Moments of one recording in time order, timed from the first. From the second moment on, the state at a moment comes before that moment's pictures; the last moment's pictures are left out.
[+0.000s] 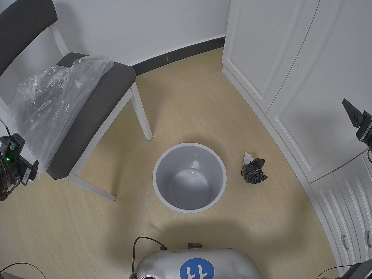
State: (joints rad) left arm 0.07 1.23 -0.58 -0.33 0.37 0.74; right arm 0.21 1.11 -0.49 -0.83 -0.31 0.13
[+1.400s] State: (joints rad) left arm 0.03 1.47 -0.82 -0.45 0.34 0.73; right arm 0.20 1.10 -0.50 -0.83 -0.31 0.13
